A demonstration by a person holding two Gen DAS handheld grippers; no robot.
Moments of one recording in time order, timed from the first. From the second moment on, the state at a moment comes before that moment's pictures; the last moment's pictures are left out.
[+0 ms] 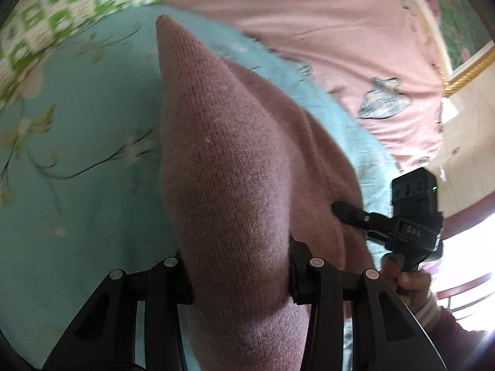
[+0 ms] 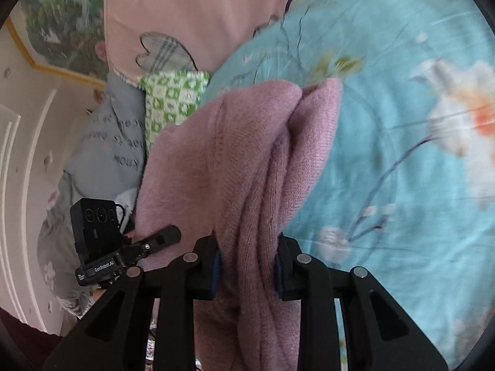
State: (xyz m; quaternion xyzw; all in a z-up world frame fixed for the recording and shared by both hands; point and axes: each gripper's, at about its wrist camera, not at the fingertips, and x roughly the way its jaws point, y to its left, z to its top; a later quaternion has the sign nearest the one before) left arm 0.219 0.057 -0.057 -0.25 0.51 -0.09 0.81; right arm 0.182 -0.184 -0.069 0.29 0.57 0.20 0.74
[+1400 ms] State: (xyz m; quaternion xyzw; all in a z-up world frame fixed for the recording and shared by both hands) left arm 0.045 0.032 -0.073 -0.06 0.52 0.01 0.85; right arm 0.076 -0.141 -0.033 0.10 0.60 0.13 0.78
